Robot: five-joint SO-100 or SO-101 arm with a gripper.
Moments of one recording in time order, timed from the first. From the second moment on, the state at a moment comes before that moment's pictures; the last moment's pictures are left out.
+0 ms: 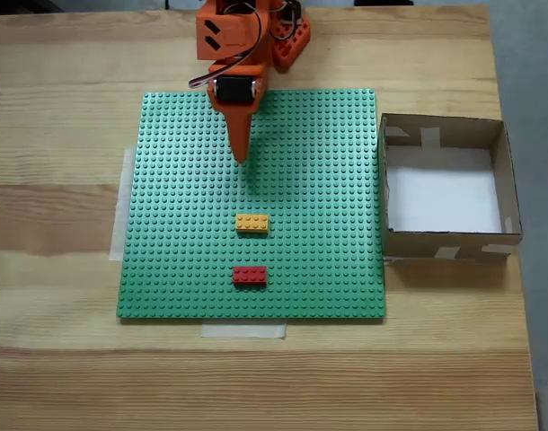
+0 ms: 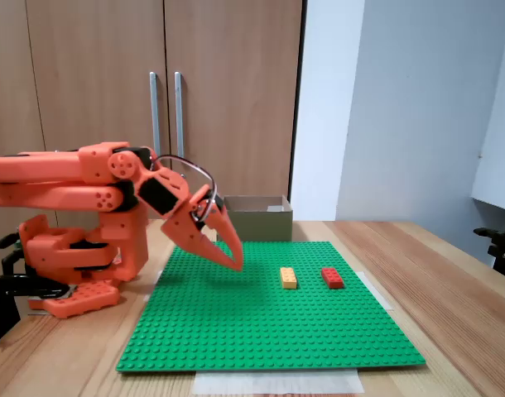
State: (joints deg) arm 2.0 178.9 175.8 46.8 -1.2
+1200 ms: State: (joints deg) arm -1.5 127.9 124.8 61.9 1.4
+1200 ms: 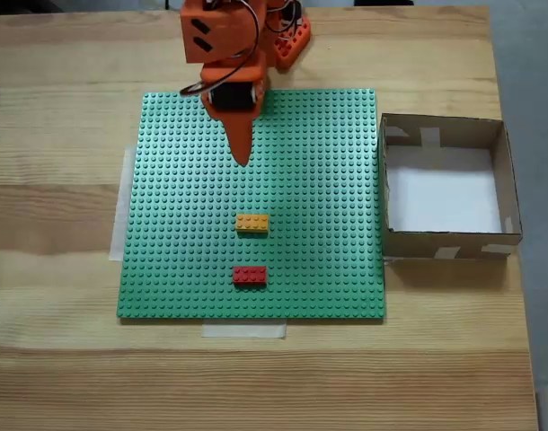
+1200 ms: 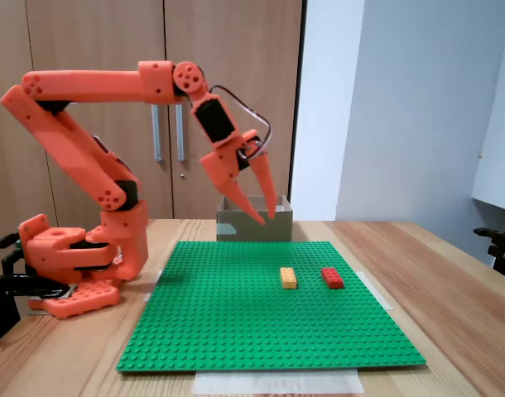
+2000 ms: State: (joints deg) arm -1.9 101.3 100.9 64.5 0.7
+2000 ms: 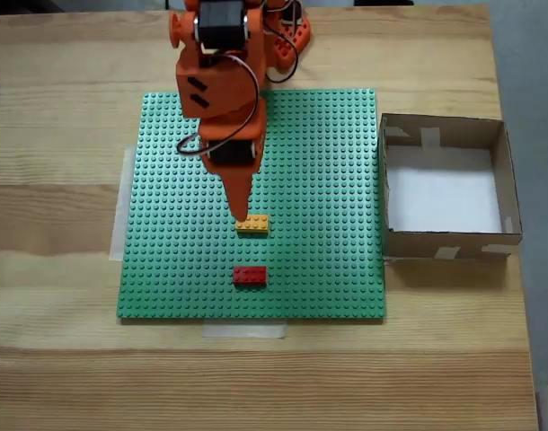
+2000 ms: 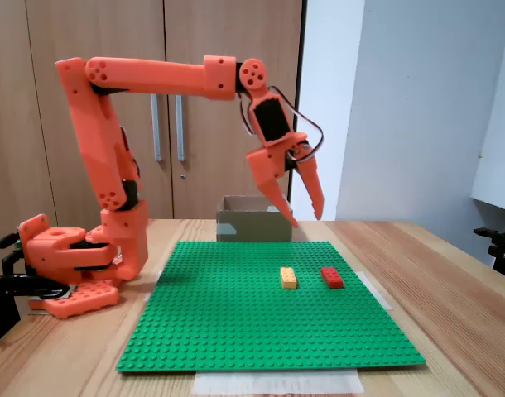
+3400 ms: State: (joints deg) arm -1.0 74.1 75.9 73.7 -2.8
